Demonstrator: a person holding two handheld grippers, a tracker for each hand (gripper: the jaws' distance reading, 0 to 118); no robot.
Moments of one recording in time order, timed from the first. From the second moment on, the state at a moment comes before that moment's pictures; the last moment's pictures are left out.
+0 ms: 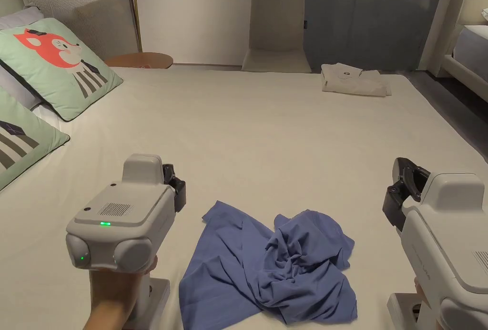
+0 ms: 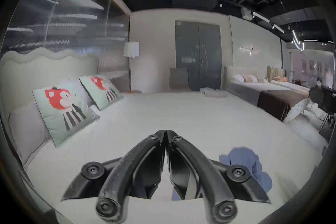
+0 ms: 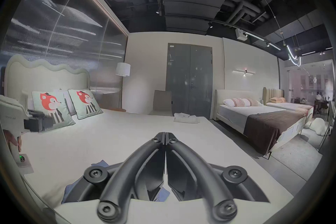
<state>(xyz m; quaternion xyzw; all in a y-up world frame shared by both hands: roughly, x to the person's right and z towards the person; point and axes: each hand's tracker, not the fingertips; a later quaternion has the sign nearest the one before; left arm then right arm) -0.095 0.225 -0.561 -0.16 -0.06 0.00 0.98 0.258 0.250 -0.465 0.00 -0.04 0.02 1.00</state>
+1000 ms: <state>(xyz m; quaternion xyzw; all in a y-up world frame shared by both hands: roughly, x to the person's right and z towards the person) -0.052 0.060 -0.526 -0.45 -0.10 0.00 0.89 0.270 0.220 -0.468 -0.04 -0.04 0.01 1.00</state>
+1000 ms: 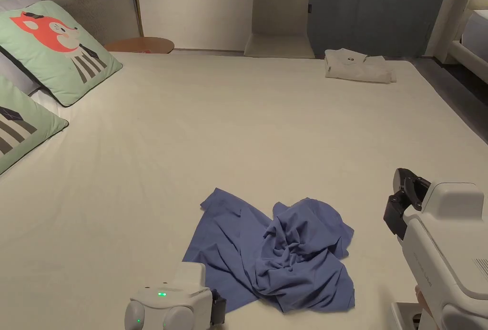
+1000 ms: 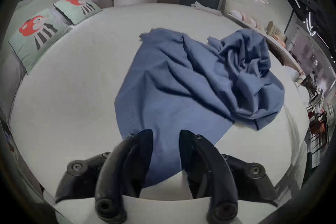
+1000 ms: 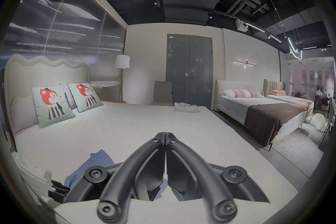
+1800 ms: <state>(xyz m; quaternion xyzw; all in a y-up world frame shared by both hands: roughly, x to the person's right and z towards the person) -0.087 0.131 -0.533 -0.40 -0.15 0.11 0.89 0.289 0.122 -0.651 -0.37 0.01 -0.01 0.93</state>
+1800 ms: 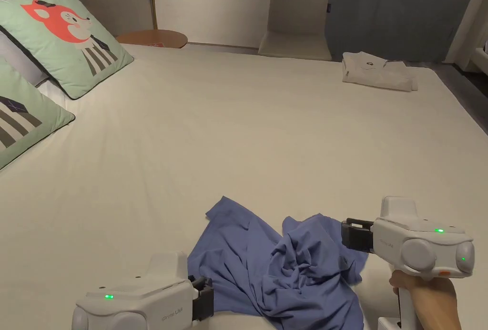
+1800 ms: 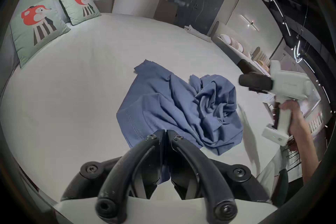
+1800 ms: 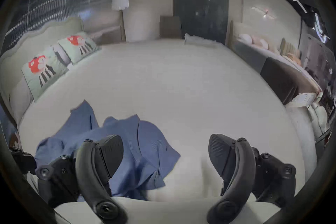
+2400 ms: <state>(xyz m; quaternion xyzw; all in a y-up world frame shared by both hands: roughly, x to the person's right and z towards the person) -0.096 0.105 -0.558 -0.44 -0.14 0.14 0.88 0.290 0.142 -0.642 -0.34 0.03 0.02 0.94</state>
